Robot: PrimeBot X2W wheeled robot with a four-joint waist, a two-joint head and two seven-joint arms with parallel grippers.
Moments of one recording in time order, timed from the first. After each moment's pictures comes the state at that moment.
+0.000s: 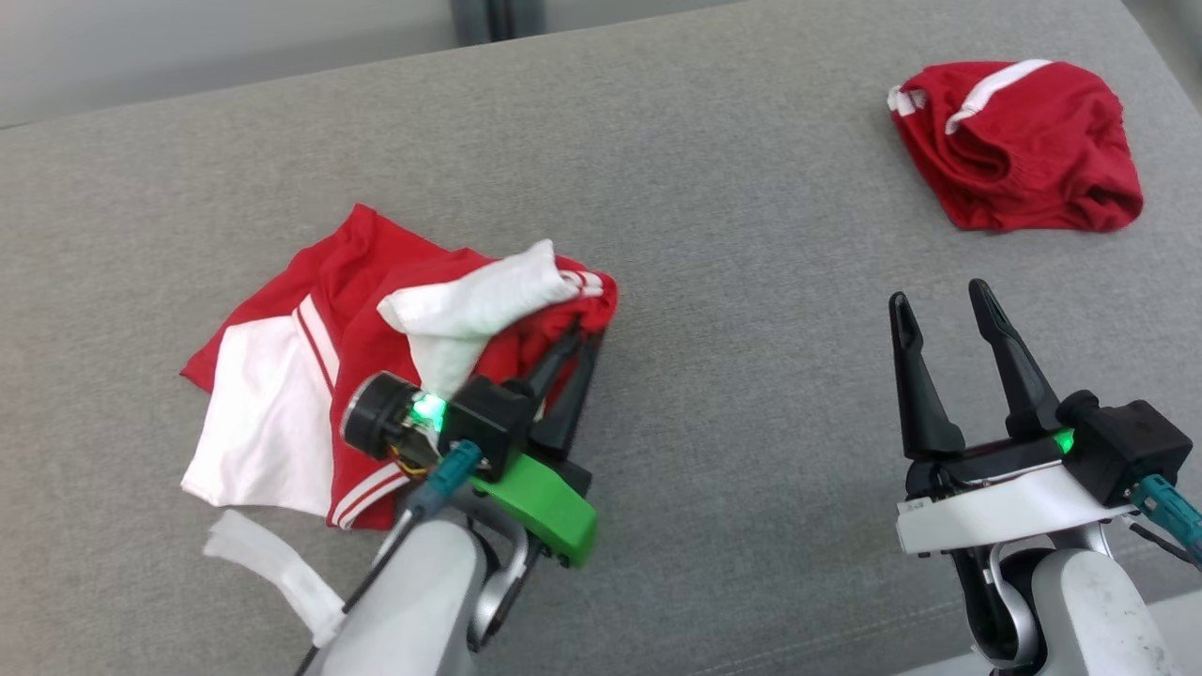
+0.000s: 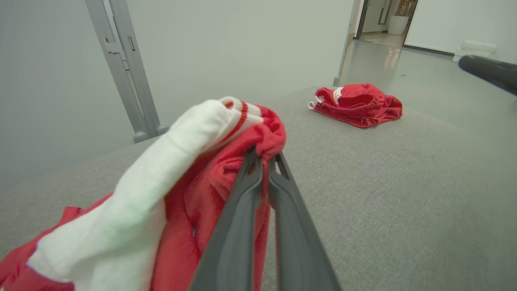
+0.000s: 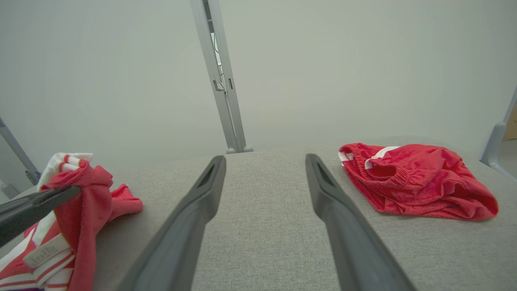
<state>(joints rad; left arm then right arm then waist) -0.37 0.05 -0.48 0.22 -0.17 -0.13 -0.14 -0.09 -0.08 0.07 -0.10 0.22 0.13 -0.18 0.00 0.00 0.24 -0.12</state>
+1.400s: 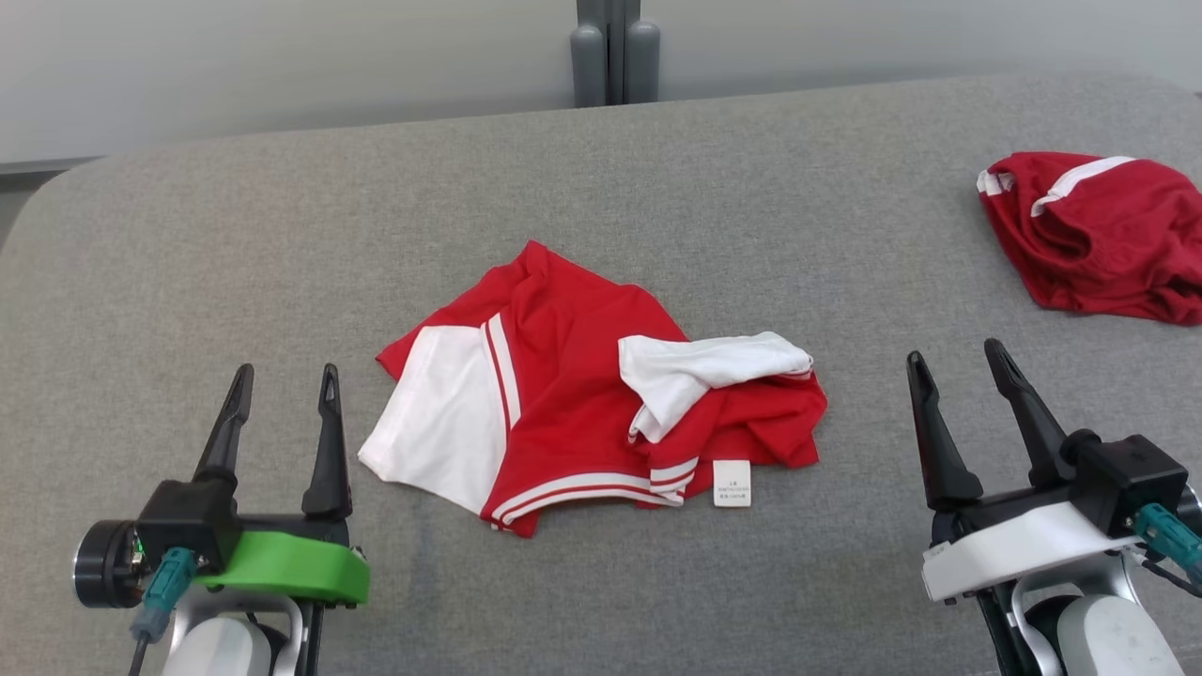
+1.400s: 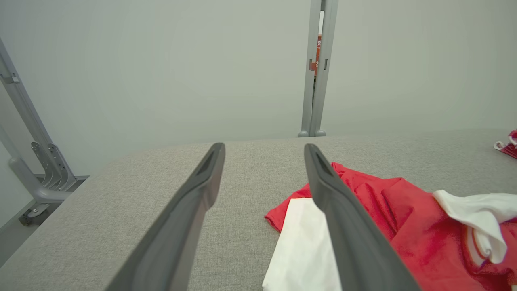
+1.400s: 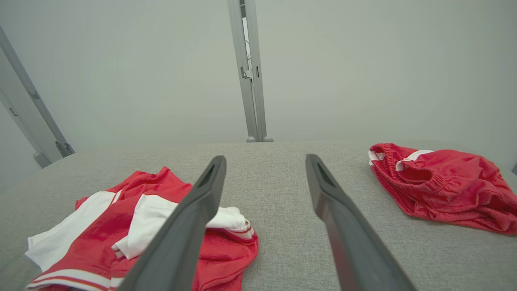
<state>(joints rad) -0.14 0.29 -0.28 0.11 -0.38 0.13 -0.26 -0.01 -0.10 0.03 -0.09 0.18 0.13 -0.11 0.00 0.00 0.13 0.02</state>
